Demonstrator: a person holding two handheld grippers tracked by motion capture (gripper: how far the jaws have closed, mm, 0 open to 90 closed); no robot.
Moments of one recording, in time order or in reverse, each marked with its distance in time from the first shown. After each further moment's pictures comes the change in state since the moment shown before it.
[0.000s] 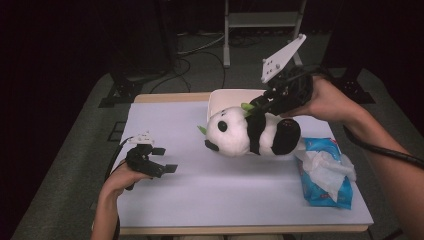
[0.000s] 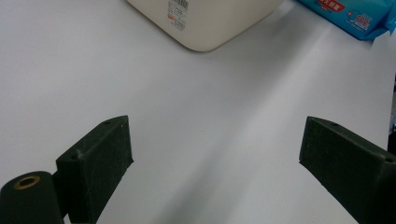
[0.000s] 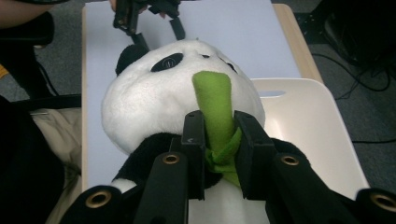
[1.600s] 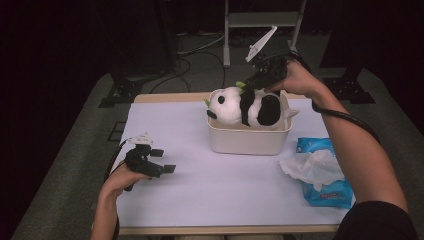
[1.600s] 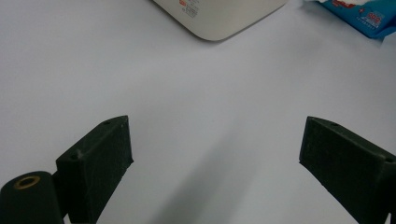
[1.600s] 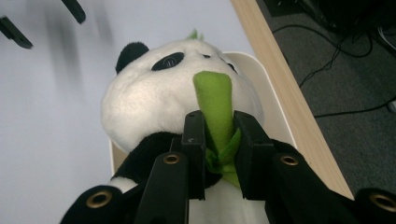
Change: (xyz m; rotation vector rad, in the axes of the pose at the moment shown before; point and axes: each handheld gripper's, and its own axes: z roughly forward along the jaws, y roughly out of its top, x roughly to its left) left arm 0.009 -0.008 0.003 0.012 0.005 -0.033; right arm -0.113 -0.017 0.079 0.063 -0.055 0.115
